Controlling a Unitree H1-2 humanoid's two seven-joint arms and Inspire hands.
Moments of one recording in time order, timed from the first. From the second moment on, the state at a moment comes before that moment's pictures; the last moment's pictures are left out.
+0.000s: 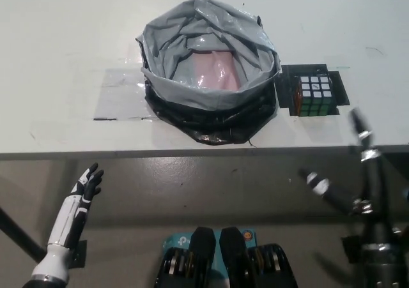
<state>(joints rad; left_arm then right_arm) -0.08 0.22 0.01 0.13 0.03 -0.17 -0.05 -0.17 -0.07 -0.02 -0.01 -0.29 -0.37 -0.25</state>
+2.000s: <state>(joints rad) -0.05 0.17 -0.05 0.04 0.03 -0.18 -0.10 -1.30 -0.48 0.74 0.83 -0.46 0.22 0.82</state>
